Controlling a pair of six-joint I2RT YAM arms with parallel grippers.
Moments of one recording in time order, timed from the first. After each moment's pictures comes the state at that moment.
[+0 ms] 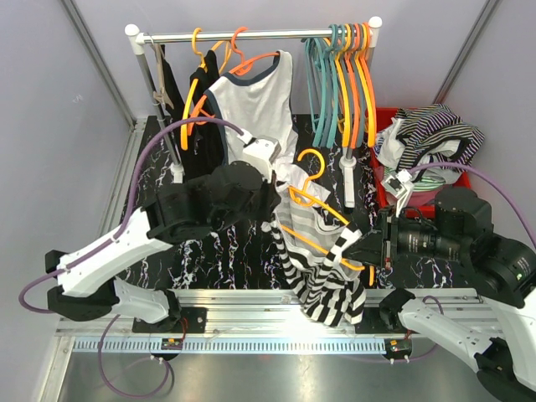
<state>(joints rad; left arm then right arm) -1.18 1.32 1.71 -0.95 -0.39 -0.52 0.63 0.78 1.46 -1.15 -0.53 0.53</state>
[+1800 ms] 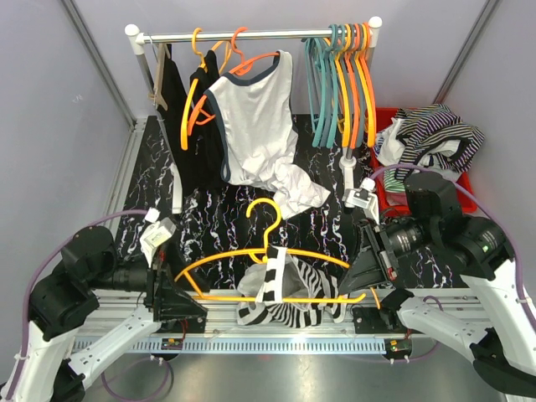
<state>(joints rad) -0.65 0.47 1.18 -1.03 0.91 -0.47 0.63 0.87 1.42 -1.12 -1.18 0.48</state>
